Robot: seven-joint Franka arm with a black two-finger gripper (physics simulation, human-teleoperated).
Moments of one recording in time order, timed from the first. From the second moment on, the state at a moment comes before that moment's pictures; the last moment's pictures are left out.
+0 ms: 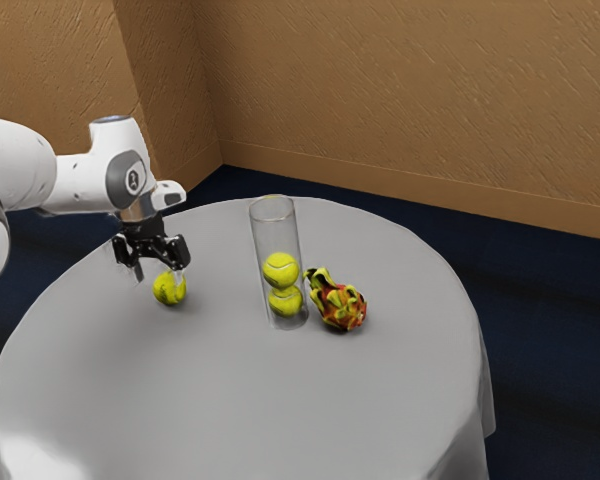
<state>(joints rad) -0.07 0.43 0.36 -1.80 -0.23 2.10 0.17</state>
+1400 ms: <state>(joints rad) -0.03 0.65 0.35 -1.64 -0.32 2.12 0.35</state>
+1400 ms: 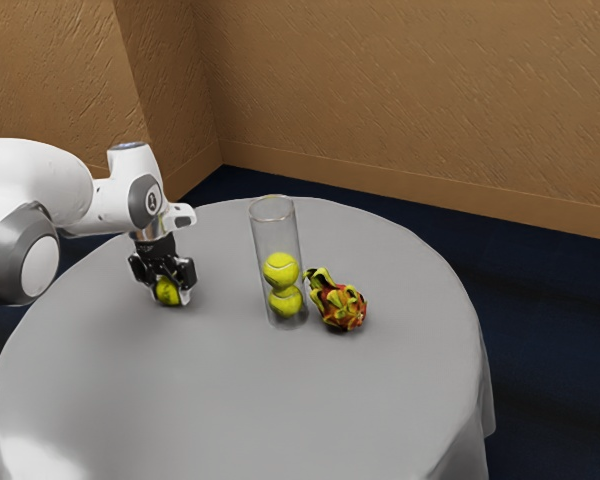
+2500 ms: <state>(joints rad) -0.32 0.38 0.33 -1.32 -0.15 1.79 0.25</state>
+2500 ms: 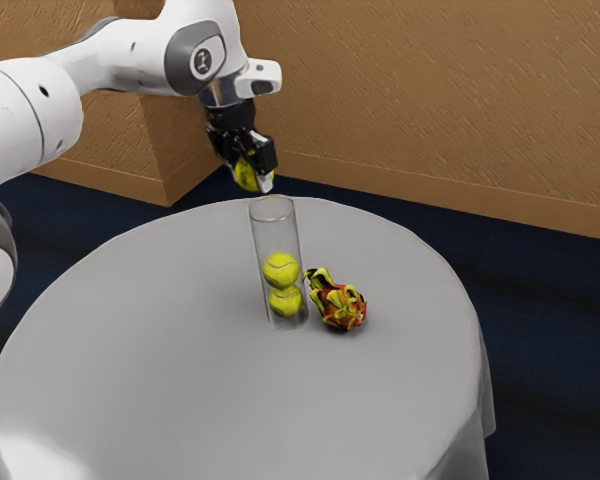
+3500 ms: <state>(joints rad) -0.32 0.49 0.32 -1.23 -0.15 1.76 0.18</state>
